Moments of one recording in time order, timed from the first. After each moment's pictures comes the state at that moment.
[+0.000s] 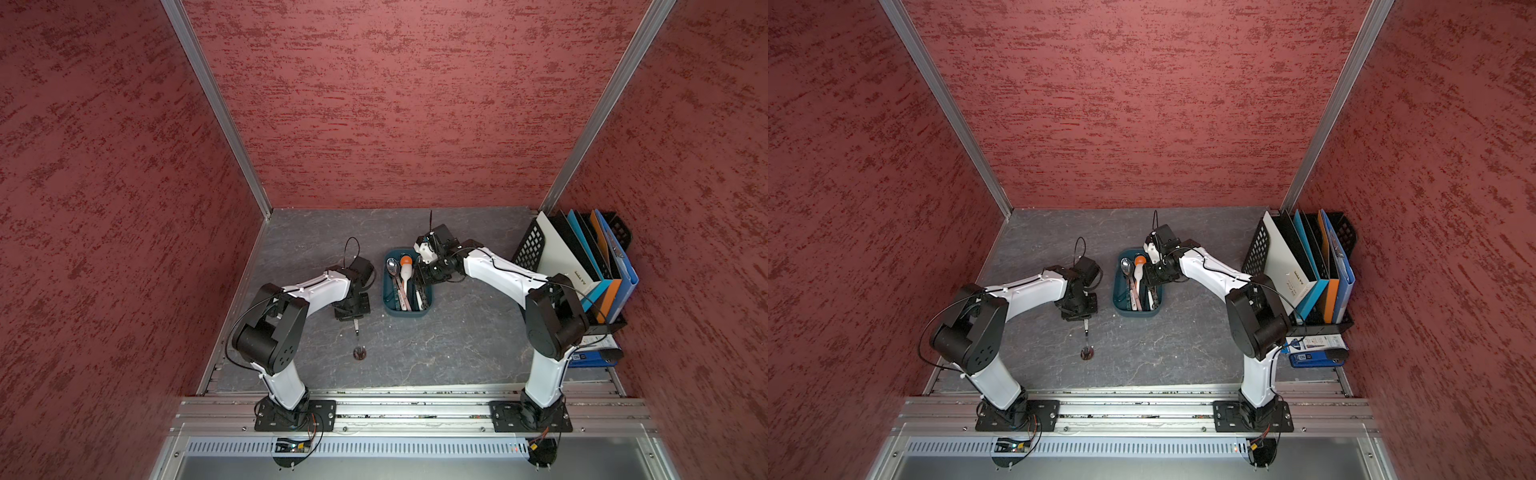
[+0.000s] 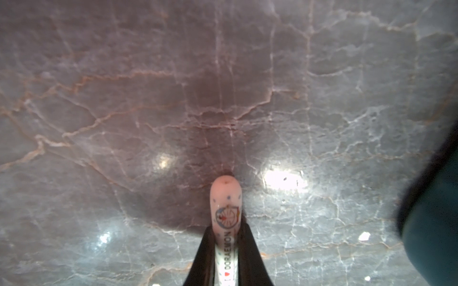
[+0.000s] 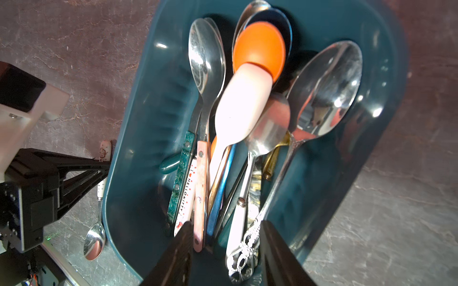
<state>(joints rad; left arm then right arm) -0.45 1.72 1.01 -0.77 -0.01 -0.65 0.53 1.88 1.45 -0.67 -0.27 0.24</state>
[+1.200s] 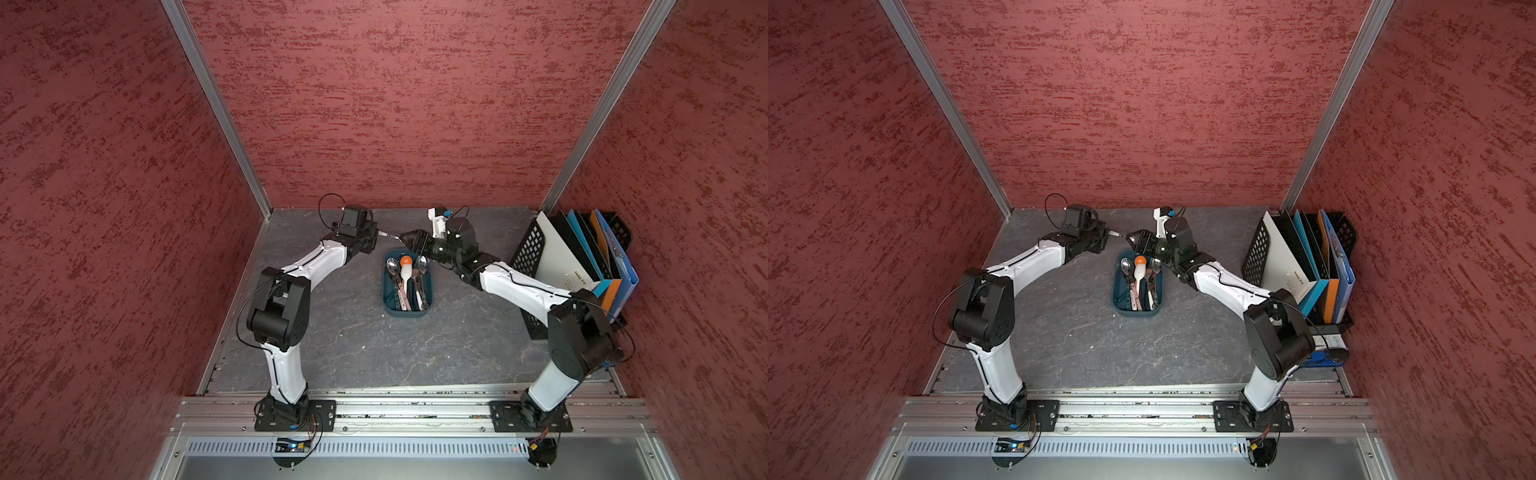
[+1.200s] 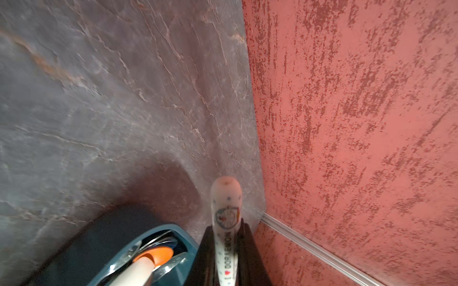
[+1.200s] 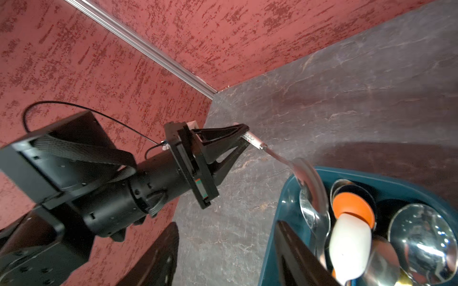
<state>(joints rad) -0.34 1.89 1.41 -0.14 0.05 -1.61 0.54 1.70 1.15 0.23 -0.32 0.80</state>
